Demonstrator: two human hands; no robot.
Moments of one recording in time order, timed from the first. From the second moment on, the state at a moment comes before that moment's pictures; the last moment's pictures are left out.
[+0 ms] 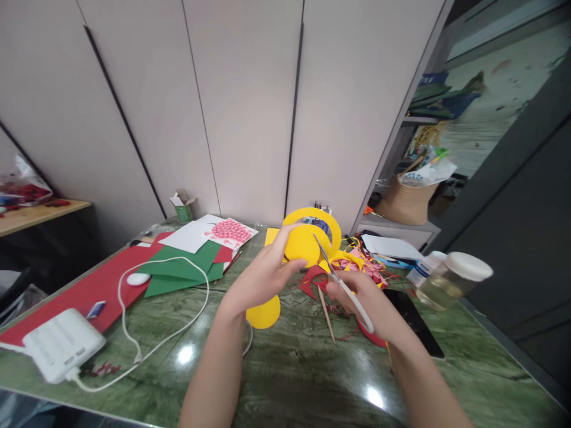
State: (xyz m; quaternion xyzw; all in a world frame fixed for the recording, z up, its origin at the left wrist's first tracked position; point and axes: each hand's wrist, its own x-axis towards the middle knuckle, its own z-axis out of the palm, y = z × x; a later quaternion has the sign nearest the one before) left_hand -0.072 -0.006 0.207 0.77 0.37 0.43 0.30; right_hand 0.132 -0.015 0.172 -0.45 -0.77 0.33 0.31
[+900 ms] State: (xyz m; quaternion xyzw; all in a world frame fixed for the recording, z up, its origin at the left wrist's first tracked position) left_hand -0.031 -0.005 0.197 0.67 0.33 0.56 0.36; right_hand 0.129 -0.011 0.167 -0.43 -0.76 0.28 0.40
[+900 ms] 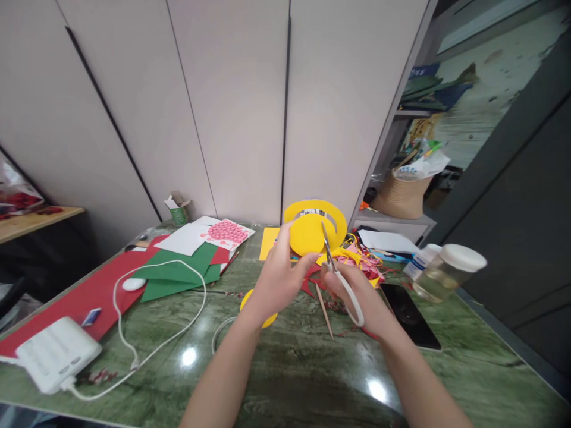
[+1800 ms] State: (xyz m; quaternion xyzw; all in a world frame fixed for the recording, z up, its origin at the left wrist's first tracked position) left_hand -0.086 0.005 0.201 0.80 0.33 0.38 0.31; right_hand 0.141 -0.010 0.170 -0.46 -0.79 0.33 0.25
